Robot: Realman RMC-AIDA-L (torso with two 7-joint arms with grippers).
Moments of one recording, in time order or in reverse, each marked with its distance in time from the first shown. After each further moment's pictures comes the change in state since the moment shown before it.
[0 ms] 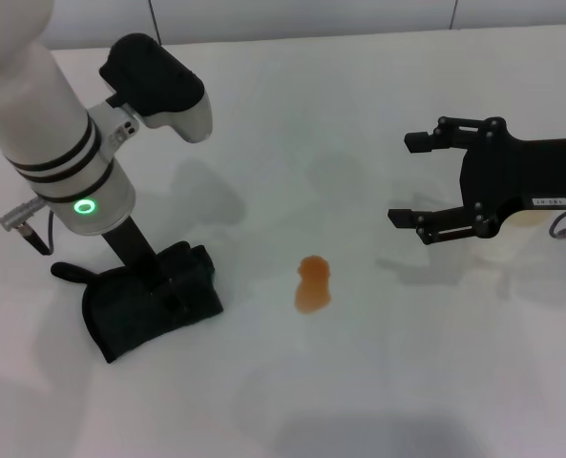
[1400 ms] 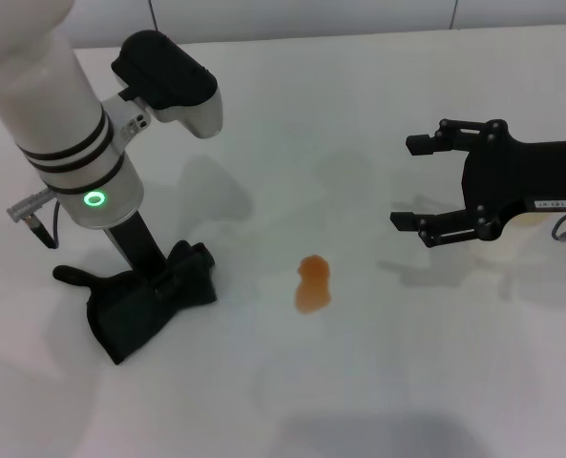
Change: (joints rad) left arm -0.061 0.003 0.006 -0.060 -0.002 0.015 -0.030; right arm -0.003 -0.002 0.000 -0.002 -0.003 -0.004 -0.006
